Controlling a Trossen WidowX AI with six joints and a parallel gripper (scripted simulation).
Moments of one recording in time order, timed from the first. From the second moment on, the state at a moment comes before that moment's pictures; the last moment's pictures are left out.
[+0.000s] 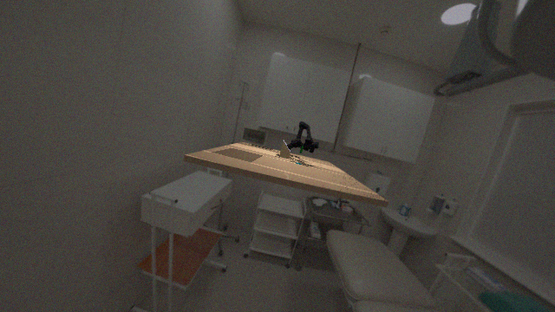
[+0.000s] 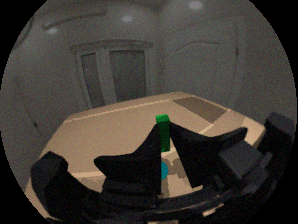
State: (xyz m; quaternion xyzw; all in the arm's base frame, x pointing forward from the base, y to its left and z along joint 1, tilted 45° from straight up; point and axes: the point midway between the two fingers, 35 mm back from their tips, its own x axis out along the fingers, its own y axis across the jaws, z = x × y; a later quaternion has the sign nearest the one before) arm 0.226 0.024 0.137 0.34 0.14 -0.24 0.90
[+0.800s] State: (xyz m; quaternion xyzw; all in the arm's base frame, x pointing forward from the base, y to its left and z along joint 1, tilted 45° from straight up) arm 0.220 0.024 0.144 0.39 0.08 -0.23 0.89
